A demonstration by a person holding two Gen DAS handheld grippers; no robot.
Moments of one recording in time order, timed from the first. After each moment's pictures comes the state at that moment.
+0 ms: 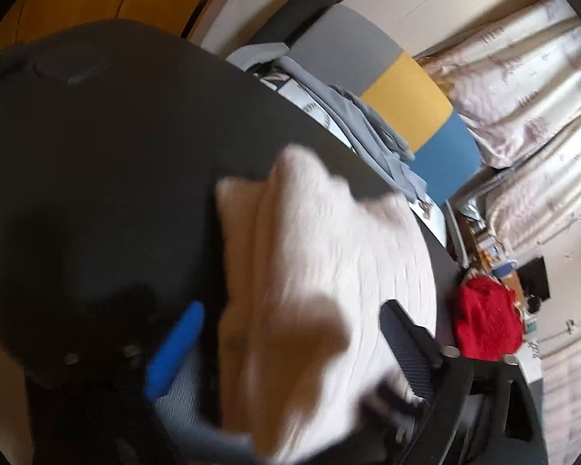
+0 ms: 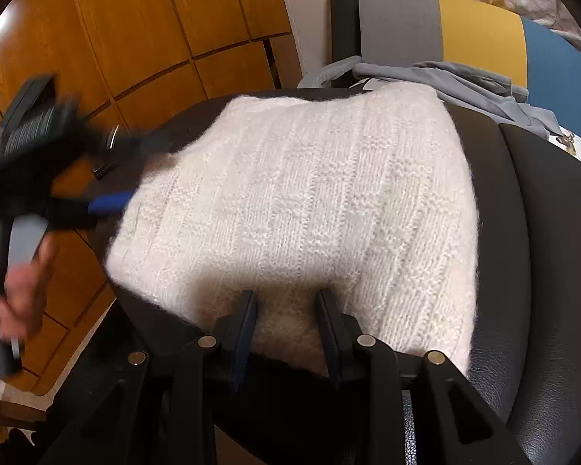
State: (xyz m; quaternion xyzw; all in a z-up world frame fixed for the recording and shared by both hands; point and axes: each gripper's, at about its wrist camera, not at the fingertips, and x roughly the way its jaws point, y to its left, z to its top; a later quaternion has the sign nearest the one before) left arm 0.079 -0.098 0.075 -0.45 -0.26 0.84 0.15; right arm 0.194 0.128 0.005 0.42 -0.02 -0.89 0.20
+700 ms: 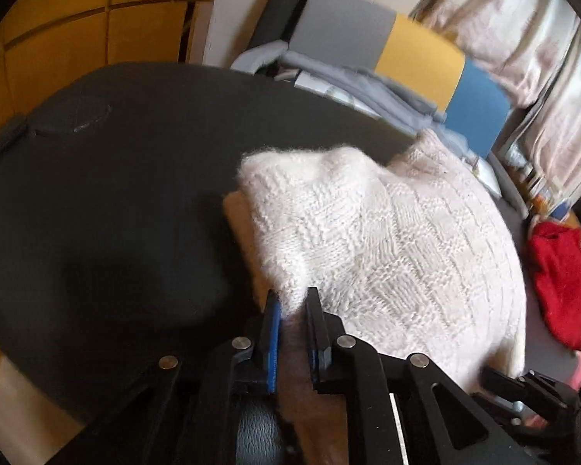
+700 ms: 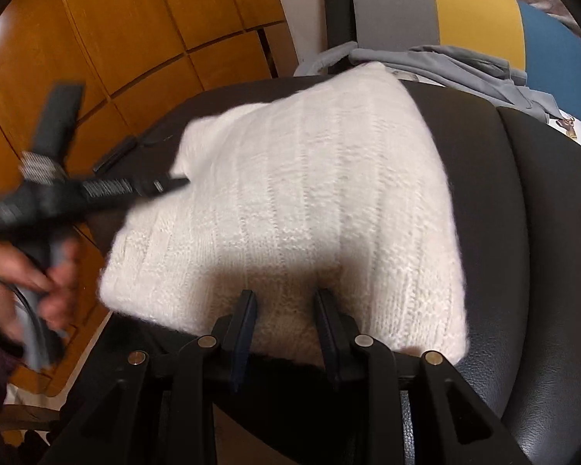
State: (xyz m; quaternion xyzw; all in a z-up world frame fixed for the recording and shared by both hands) left arm 0.080 -0.104 0.038 -0.43 -0.12 0.89 0.12; right arm 0.196 0.136 0.011 0.45 -0.05 -0.87 0.19
